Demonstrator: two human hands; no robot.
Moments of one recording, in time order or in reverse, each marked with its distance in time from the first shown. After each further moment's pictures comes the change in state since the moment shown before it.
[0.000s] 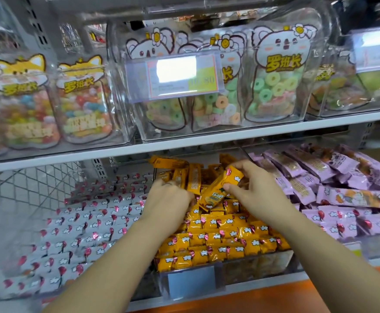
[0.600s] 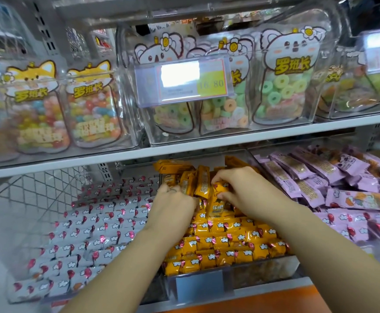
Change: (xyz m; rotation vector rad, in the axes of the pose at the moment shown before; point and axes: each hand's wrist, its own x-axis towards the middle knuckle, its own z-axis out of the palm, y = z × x) left_hand -0.007 -0.001 0.009 0.026 0.046 -0.005; right_hand 0.018 -0.025 0.007 -0.396 -0.245 -0.175
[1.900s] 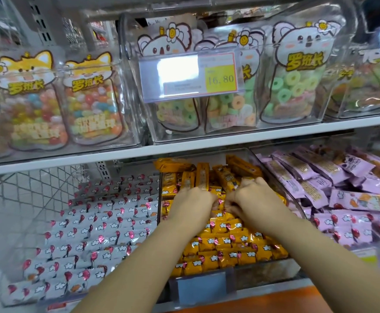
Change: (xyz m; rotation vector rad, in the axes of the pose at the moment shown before) left_hand 0.021 0.023 -0.005 -0.308 -0.099 0.039; right_hand -0.008 0.023 0.032 -0.400 -0.050 -0.066
